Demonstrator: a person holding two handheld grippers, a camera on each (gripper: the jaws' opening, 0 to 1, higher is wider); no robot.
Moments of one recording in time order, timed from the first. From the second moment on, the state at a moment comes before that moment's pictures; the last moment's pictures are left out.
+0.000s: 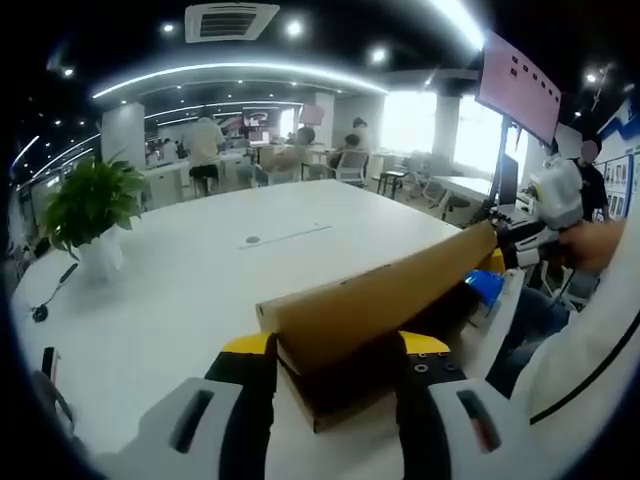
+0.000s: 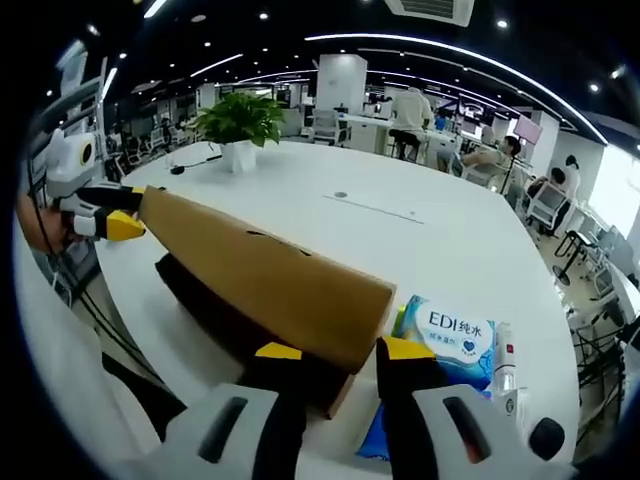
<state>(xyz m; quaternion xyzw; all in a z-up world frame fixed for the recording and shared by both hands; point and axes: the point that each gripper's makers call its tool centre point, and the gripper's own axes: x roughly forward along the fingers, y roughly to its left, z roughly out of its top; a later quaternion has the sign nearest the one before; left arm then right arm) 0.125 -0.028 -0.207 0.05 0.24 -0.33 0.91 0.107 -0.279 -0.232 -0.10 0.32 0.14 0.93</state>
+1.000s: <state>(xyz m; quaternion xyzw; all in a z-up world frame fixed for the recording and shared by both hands) 0.122 -0.025 -0.240 0.01 0.30 -0.30 0.91 0.107 -0.256 -0.284 -0.06 0.40 0.19 0.89</state>
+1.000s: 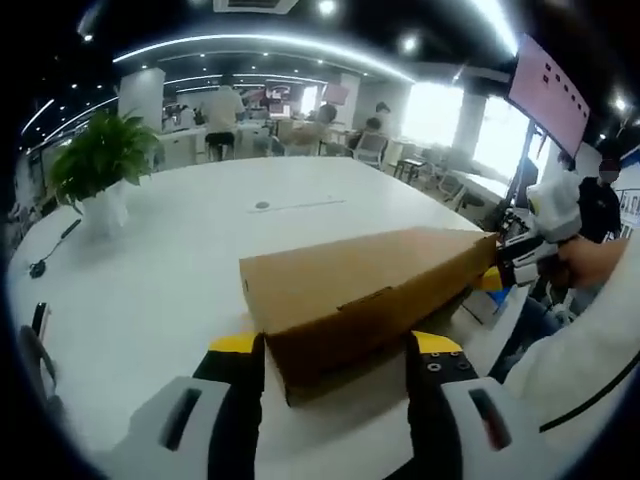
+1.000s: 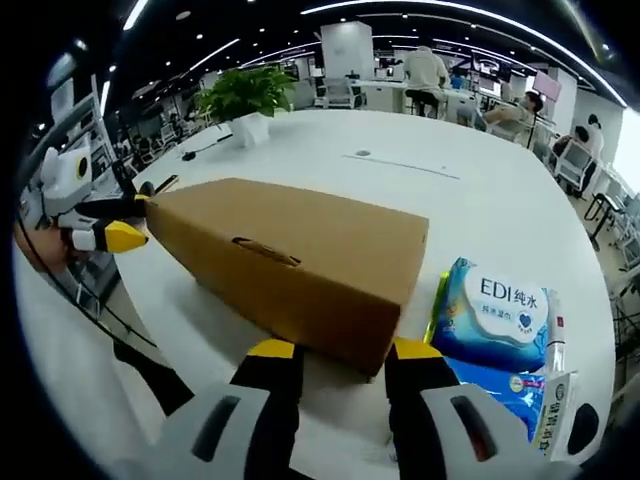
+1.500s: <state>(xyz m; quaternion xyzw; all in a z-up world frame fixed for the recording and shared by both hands) 0.125 -0.028 -0.249 0.02 0.32 -0.30 0.90 0.105 -0.250 -0.296 -0.14 0.41 0.21 0.88</state>
